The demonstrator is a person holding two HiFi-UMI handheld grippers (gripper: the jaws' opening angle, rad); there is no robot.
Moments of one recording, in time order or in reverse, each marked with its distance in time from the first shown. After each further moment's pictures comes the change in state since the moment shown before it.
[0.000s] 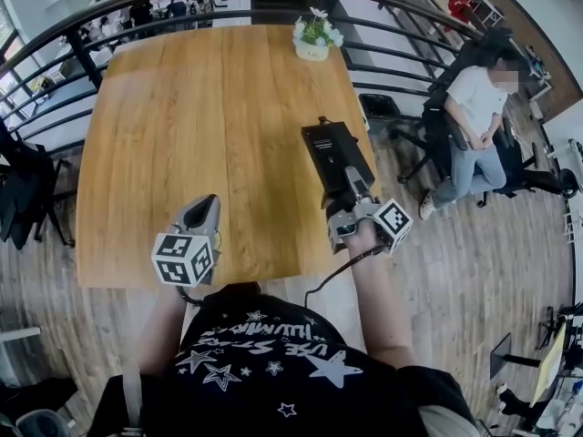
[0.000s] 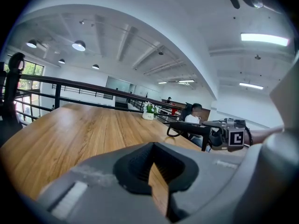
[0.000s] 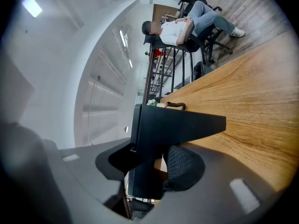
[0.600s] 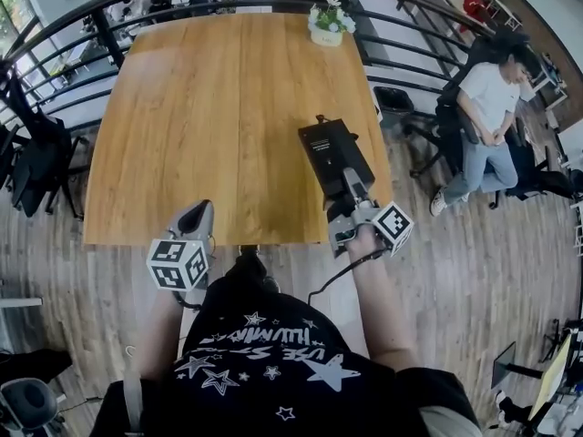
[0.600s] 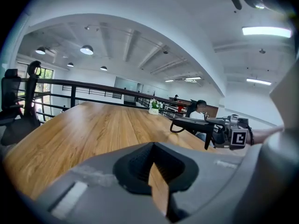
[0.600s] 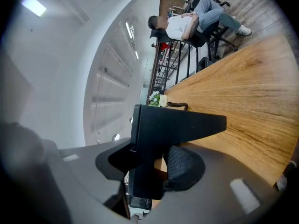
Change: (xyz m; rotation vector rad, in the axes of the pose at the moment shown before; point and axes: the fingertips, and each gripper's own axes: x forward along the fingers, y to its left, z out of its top) left arm -0.096 -0.023 -0.054 -0.017 0.025 0.109; right arm -0.075 -0.010 -0.042 -0.064 0.108 0.051
